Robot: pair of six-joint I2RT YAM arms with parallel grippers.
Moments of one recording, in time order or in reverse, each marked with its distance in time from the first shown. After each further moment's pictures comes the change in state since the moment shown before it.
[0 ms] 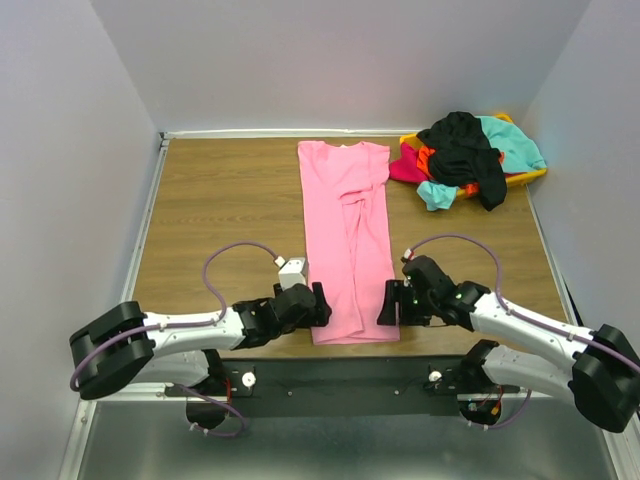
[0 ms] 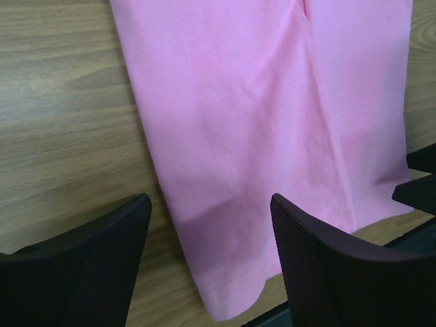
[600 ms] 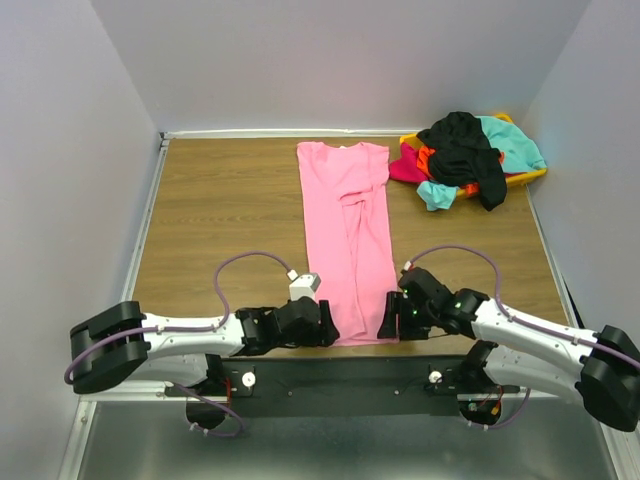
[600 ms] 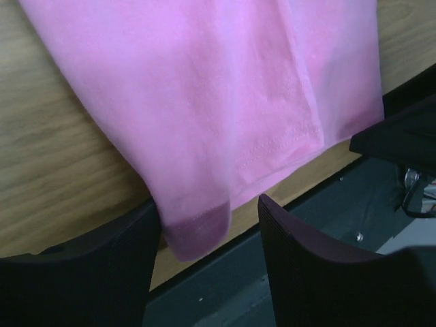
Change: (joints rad) left arm -0.108 -0.023 -0.007 -0.038 0.156 -0.100; right arm 0.093 -0.033 -0.031 -0.060 -0.011 0.156
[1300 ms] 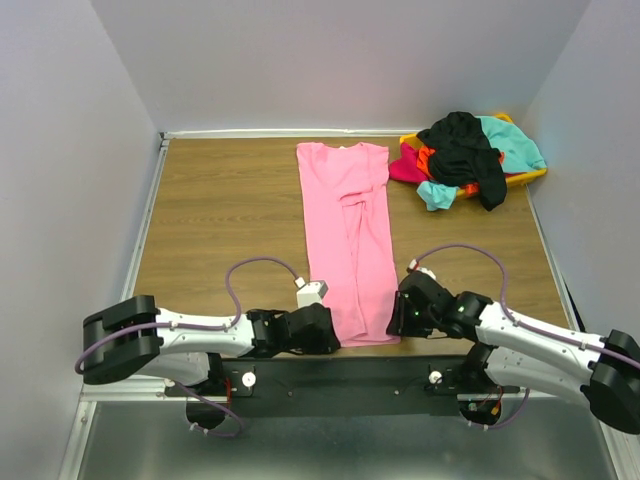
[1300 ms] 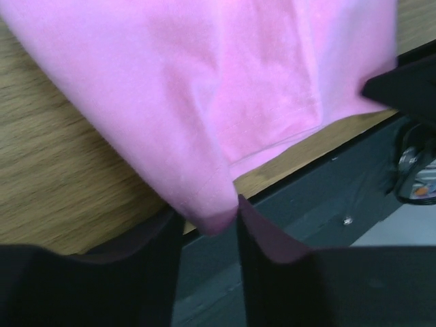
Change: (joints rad) left arm -0.076 0.081 0.048 -0.034 0.040 -0.114; right arm 0.049 -0.047 -0.002 -0.035 0.151 0.031
